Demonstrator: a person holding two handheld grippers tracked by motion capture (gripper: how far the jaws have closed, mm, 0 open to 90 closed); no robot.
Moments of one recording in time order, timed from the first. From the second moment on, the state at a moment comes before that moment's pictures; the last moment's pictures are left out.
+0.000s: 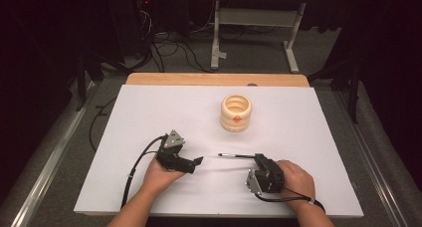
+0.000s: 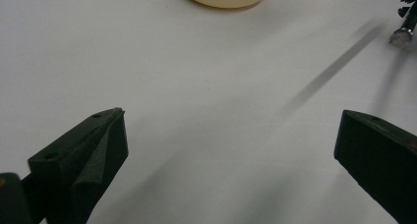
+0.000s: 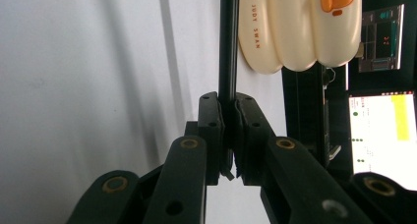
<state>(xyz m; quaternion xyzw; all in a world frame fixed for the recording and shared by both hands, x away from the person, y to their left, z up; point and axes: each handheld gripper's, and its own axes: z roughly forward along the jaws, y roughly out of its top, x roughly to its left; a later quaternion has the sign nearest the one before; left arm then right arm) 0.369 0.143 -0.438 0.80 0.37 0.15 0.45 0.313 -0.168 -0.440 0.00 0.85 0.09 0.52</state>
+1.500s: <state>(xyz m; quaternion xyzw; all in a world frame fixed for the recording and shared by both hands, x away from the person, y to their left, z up) 0.363 0.145 -0.438 0.79 0.36 0.17 0.47 0.334 -0.196 -0.431 0.25 0.85 0.30 0.36</state>
